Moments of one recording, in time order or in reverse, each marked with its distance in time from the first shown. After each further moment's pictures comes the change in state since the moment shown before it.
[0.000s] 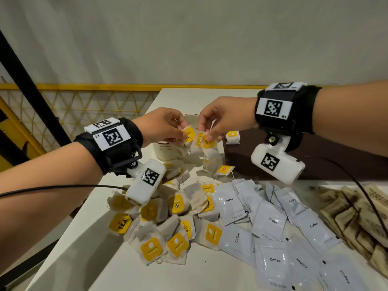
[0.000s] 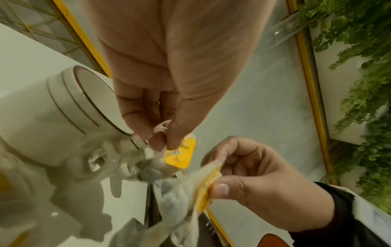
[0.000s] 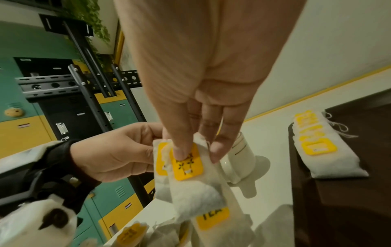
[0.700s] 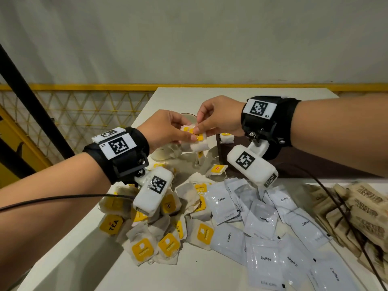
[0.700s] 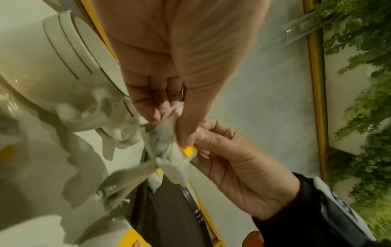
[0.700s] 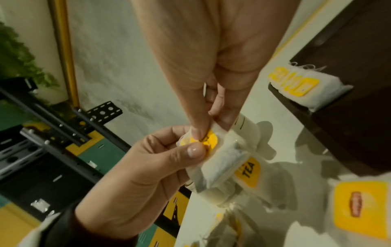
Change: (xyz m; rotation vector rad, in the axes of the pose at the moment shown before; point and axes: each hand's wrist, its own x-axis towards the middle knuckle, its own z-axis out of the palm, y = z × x) left_hand 0.002 0.005 0.027 -0.122 0.083 0.018; right_hand 0.009 0.018 0.014 0.436 0.297 0.111
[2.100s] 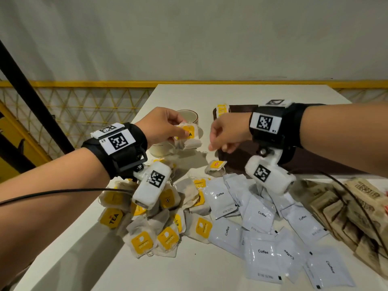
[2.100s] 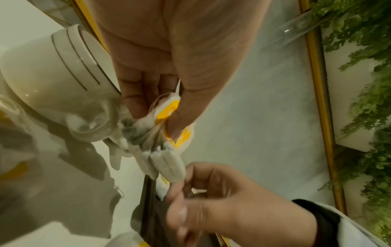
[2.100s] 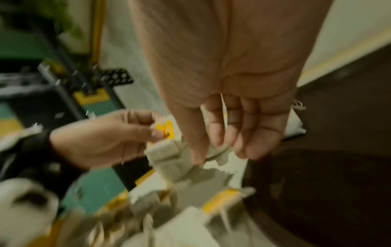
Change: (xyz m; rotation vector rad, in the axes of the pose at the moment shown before) left_hand 0.005 -0.008 -0.004 0.074 0.055 -0.018; right_hand -0.018 0.020 -0.004 -0.394 -0.137 0.259
